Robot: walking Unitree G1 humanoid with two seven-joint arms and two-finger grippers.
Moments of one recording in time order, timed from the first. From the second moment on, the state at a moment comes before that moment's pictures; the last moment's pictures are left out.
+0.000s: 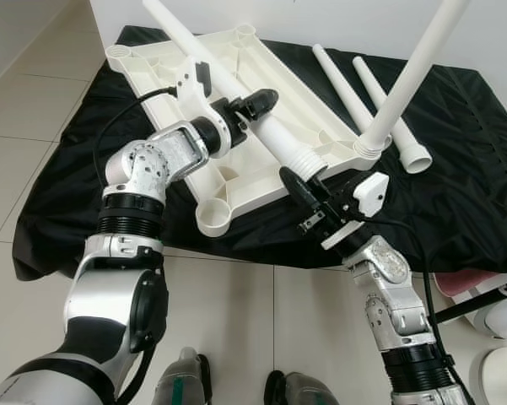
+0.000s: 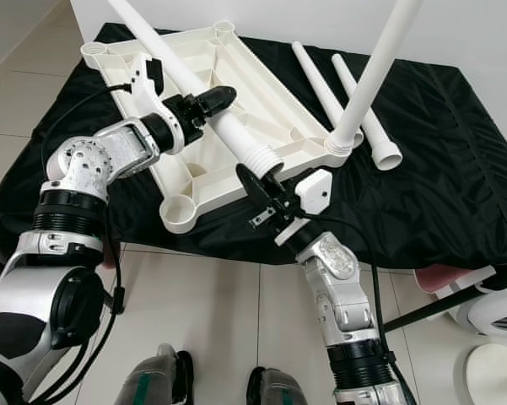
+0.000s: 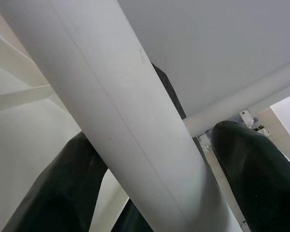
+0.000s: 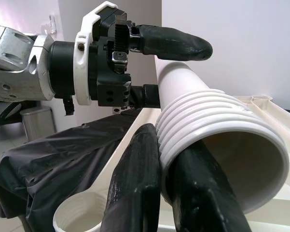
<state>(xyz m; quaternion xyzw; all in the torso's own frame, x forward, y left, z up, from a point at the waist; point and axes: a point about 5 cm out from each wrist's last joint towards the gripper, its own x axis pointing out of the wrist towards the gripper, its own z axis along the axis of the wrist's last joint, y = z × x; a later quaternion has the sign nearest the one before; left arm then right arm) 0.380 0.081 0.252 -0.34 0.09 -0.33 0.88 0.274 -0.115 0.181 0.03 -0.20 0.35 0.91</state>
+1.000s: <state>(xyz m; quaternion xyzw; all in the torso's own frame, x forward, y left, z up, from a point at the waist) 0.401 0.111 0.283 -0.44 0.04 -0.27 0.85 0.264 -0.113 0.175 0.05 -0.18 0.36 0.91</state>
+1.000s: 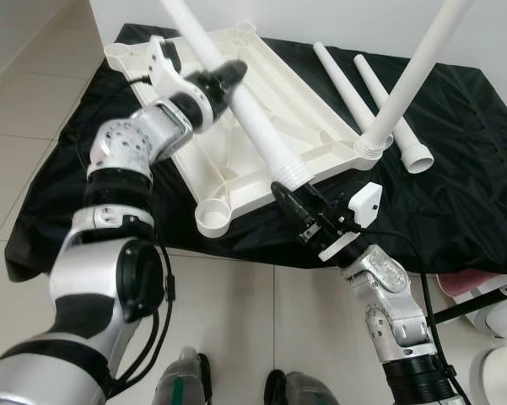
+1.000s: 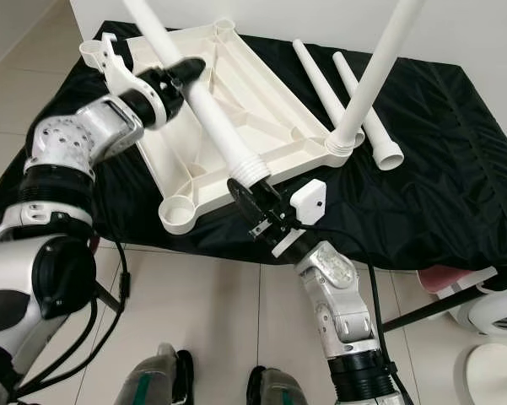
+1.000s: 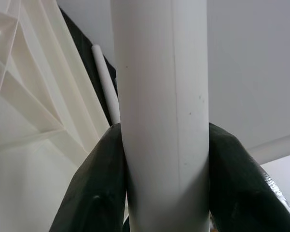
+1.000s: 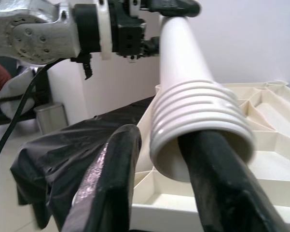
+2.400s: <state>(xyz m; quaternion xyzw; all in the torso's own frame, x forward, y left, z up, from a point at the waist) 0.405 0.135 0.317 -0.34 -0.04 -0.22 0.91 0.272 -0.159 0.200 0.05 -0.20 0.25 0.95</state>
